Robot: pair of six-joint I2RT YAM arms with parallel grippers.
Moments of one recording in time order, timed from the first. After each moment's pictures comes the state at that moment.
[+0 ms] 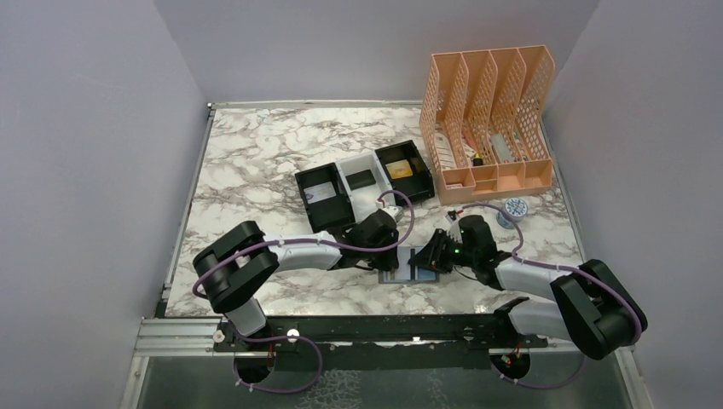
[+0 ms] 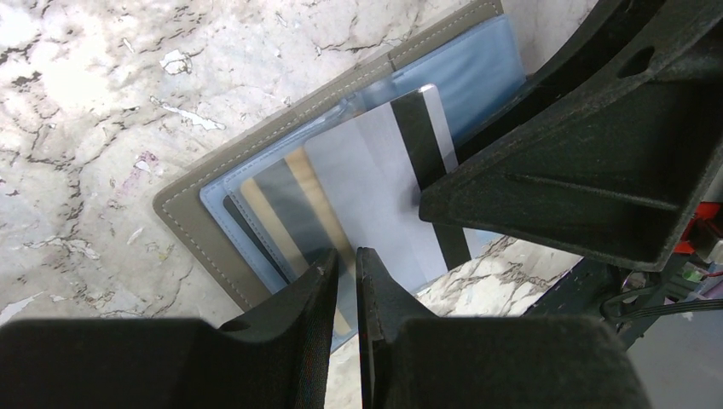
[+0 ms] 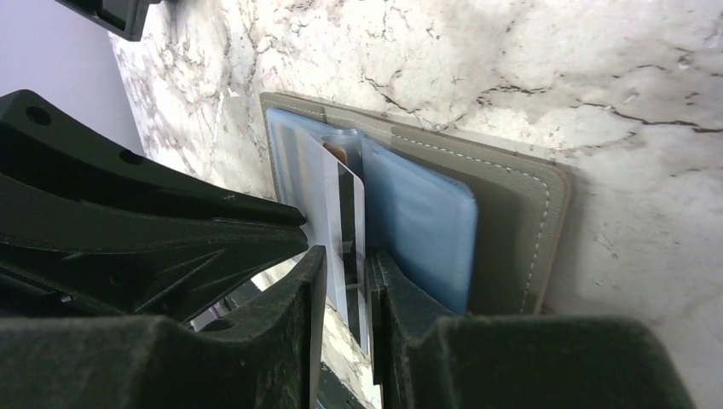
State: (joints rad) left arm -1.01 1.64 0.81 -0.02 0.06 -0.68; right arm 0.46 1.24 0.22 0.31 -0.47 0.88
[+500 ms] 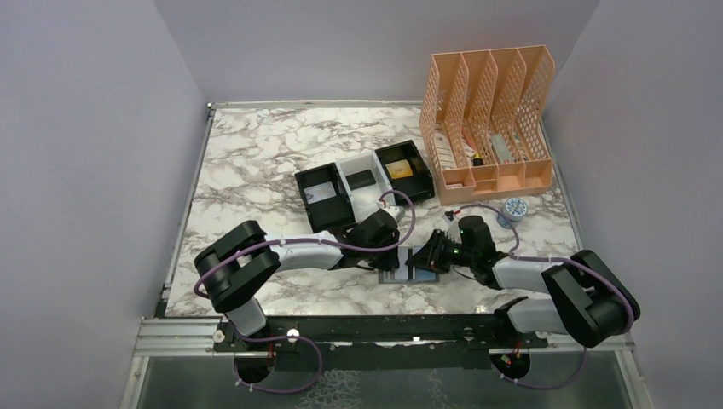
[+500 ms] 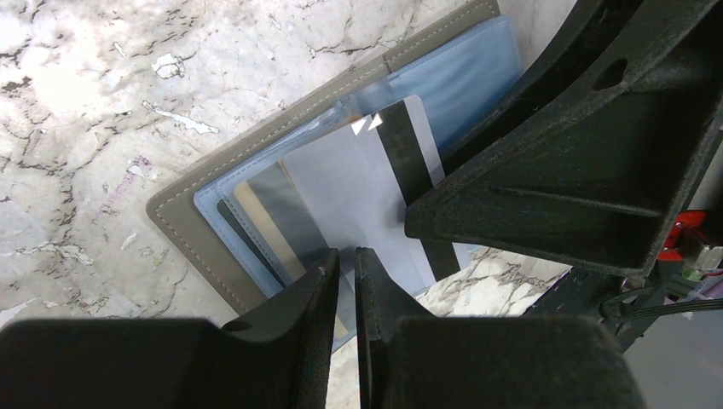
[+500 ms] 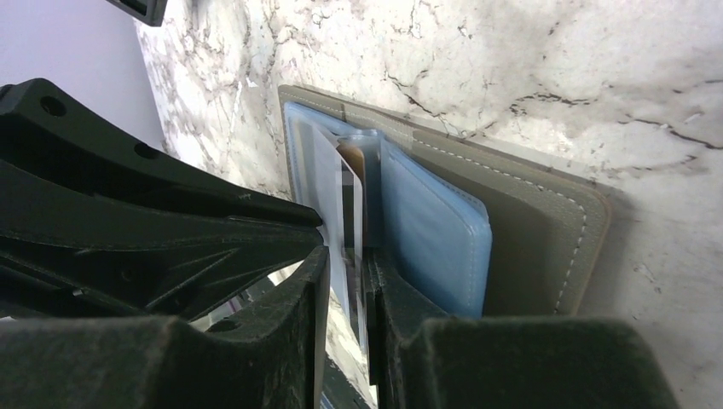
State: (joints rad) left arm -1.01 1.65 0.82 -0.02 0.07 -0.68; right arm 0.46 1.31 0.21 0.43 -0.54 0.90
